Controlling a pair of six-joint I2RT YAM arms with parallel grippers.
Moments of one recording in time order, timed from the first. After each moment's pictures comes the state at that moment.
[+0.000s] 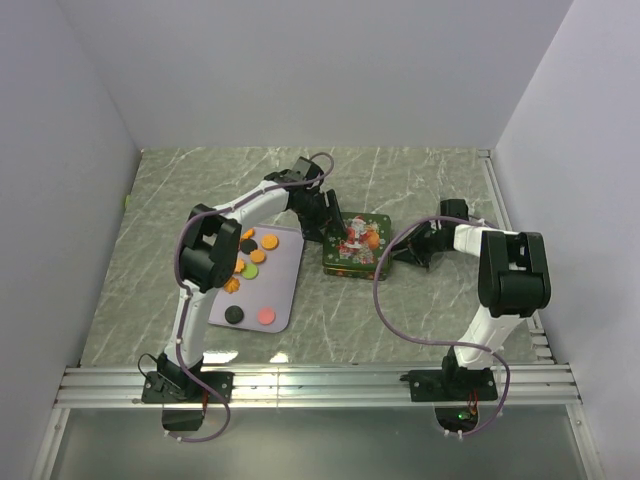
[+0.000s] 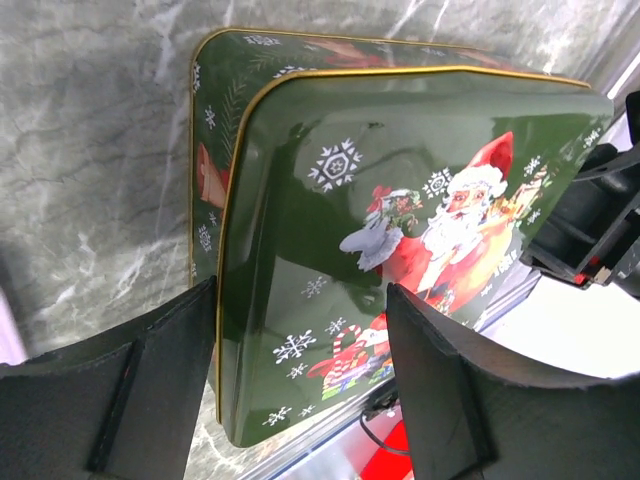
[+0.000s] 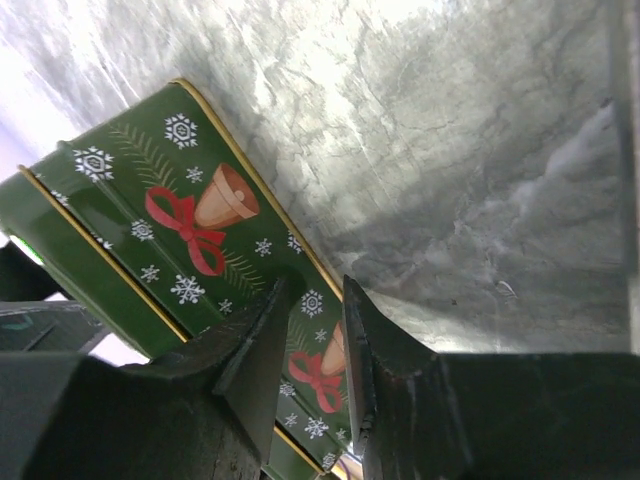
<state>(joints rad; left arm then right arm) -0.55 2.22 1.79 -0.63 0.43 -0.80 -0.05 1.77 0.89 -0.22 -0.55 0.89</state>
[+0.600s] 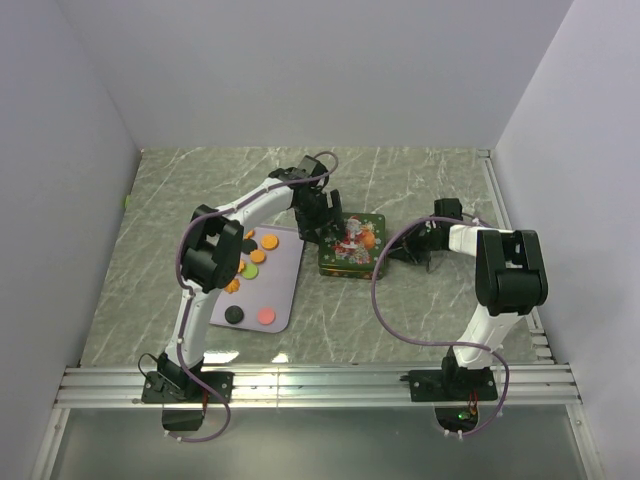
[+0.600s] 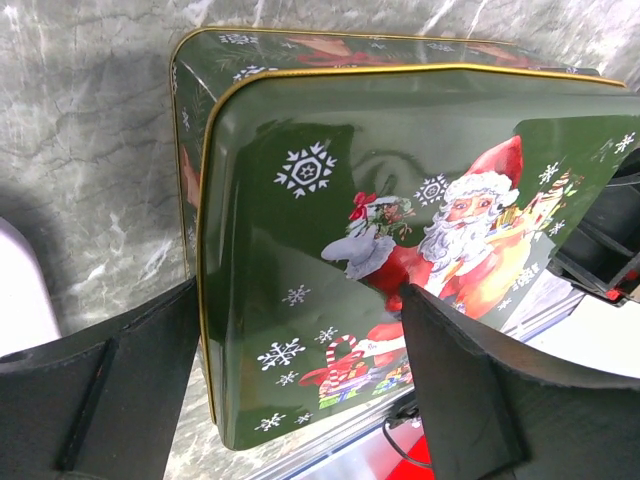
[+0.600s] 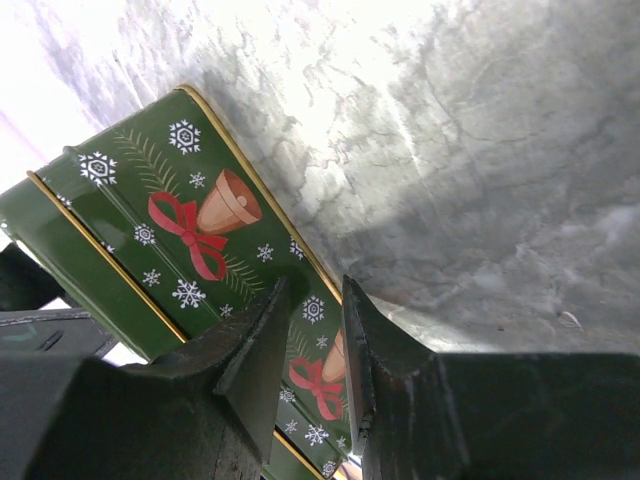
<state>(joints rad) -0.57 2.24 1.86 -0.75 0.34 -0.76 0.00 1.79 0.89 -0.16 -0.54 0.93</state>
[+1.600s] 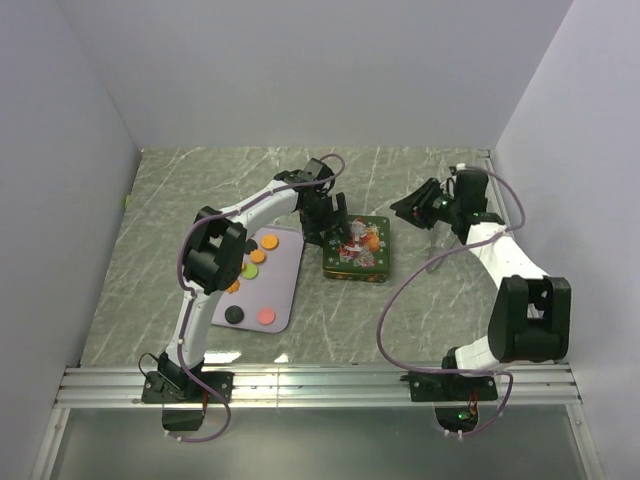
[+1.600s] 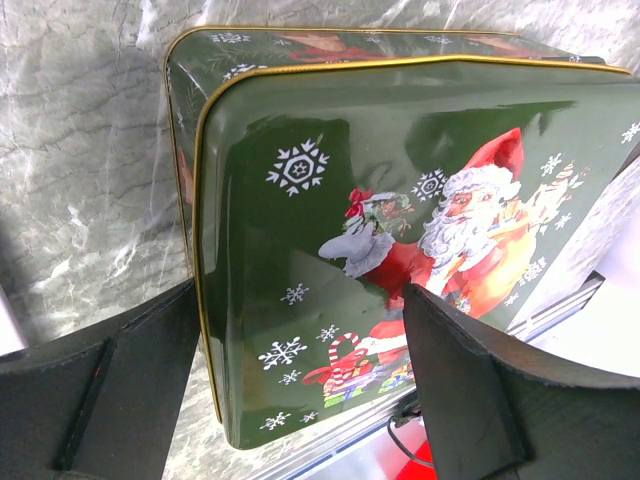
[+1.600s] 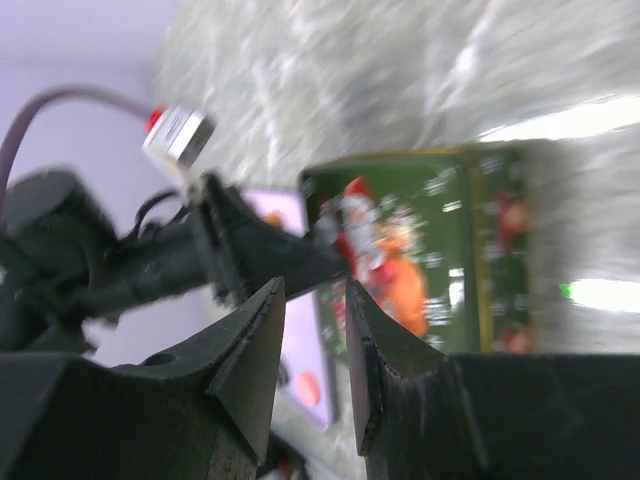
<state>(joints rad) -0.60 2.24 1.87 -0.75 0.33 -0.75 -0.02 1.45 0.99 -0.18 -0.56 0.82</state>
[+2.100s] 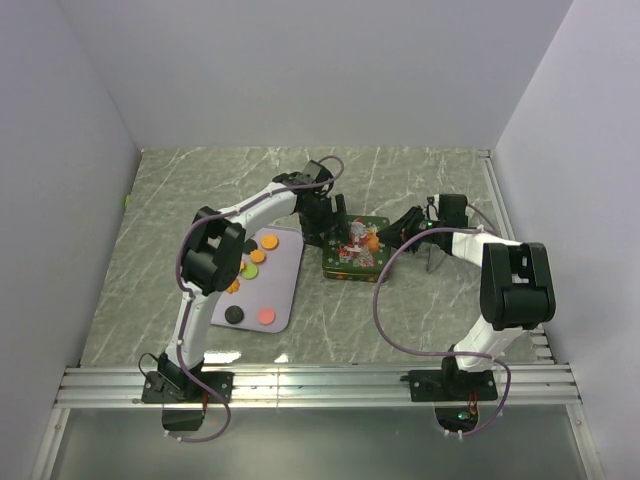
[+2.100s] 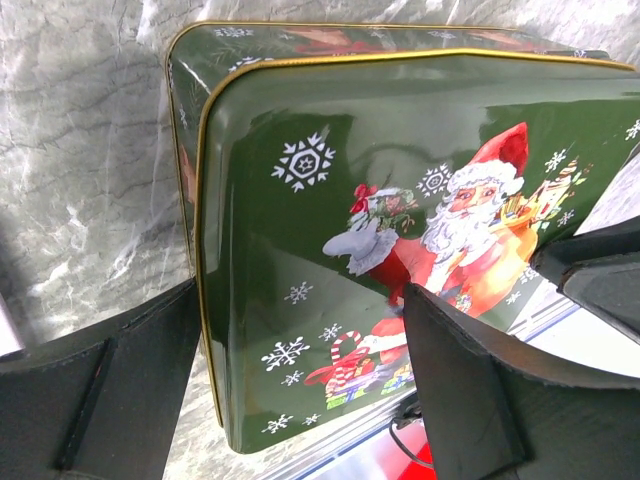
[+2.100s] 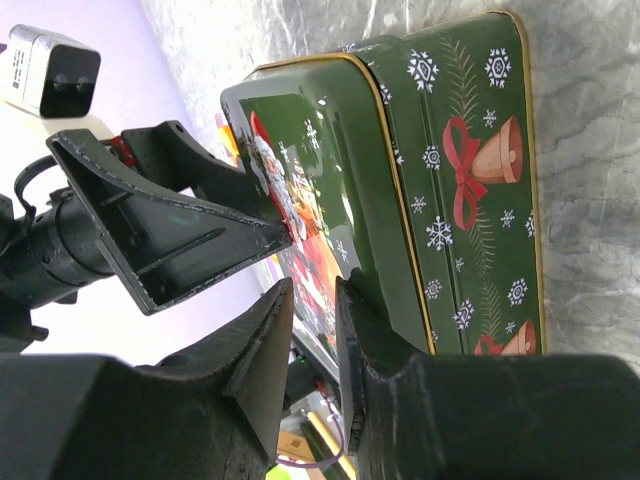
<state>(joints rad) -0.60 2.22 1.82 -0.71 0.33 -0.76 -0.01 1.68 0.83 0.03 -0.76 0.93</state>
